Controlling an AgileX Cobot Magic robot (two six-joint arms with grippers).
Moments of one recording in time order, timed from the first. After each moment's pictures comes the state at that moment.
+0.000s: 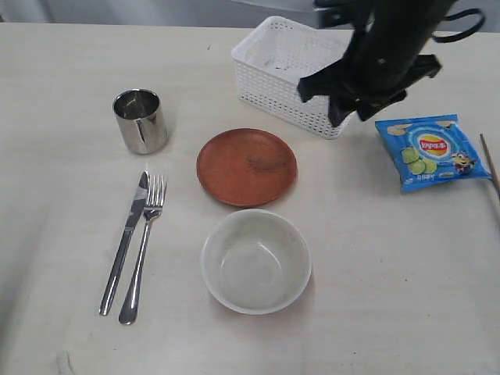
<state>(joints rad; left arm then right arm) -0.15 0.00 0.00 0.01 0.33 0.02 0.39 1.77 -1.29 -0.01 0.93 0.08</state>
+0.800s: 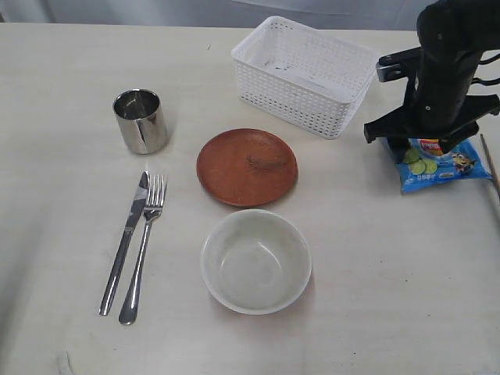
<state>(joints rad) -0.15 0.00 0.00 0.01 0.33 0.02 0.25 1.95 -1.18 -0.34 0.83 0.31</state>
